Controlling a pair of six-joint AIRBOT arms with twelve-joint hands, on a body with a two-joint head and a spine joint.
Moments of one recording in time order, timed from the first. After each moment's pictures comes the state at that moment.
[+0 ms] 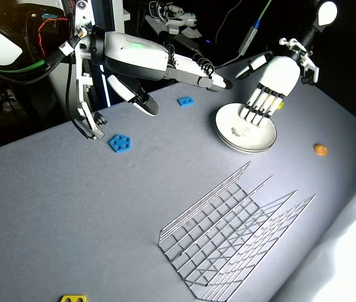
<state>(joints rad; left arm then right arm) 0.73 -0.88 1.47 1.55 -0.97 -0.09 -0.55 -0.68 0.54 -0.13 0.65 -1.43</state>
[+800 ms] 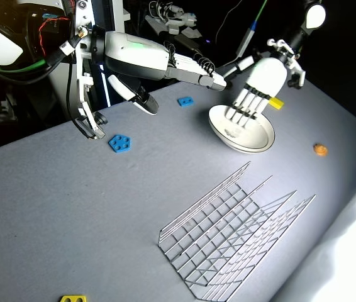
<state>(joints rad) 0.70 -0.90 1.32 1.49 -0.91 -0.08 -0.55 -0.68 0.54 -0.13 0.65 -1.43</state>
